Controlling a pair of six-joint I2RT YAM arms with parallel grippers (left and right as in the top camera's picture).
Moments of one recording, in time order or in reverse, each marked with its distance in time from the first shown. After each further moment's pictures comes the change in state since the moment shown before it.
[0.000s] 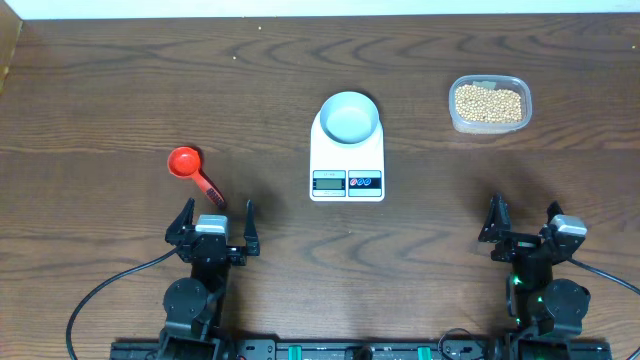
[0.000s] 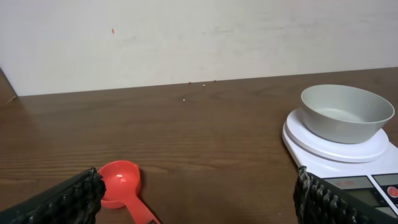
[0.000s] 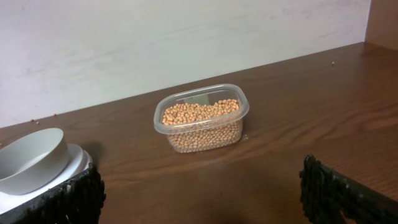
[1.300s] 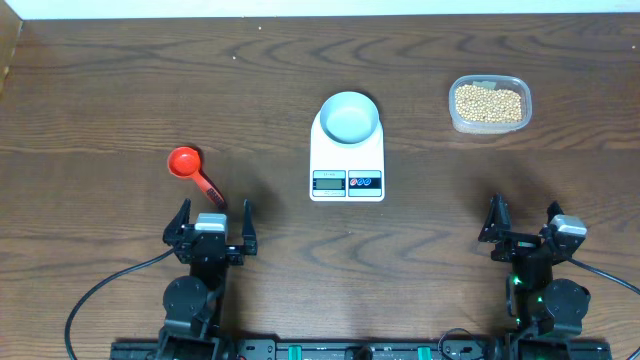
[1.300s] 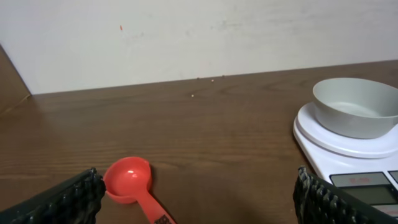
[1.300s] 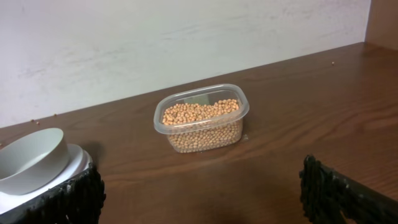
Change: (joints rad) left arm 0.004 0.032 0.021 0.002 -0.030 0.027; right arm 0.000 0.000 0.000 0.000 0.000 0.000
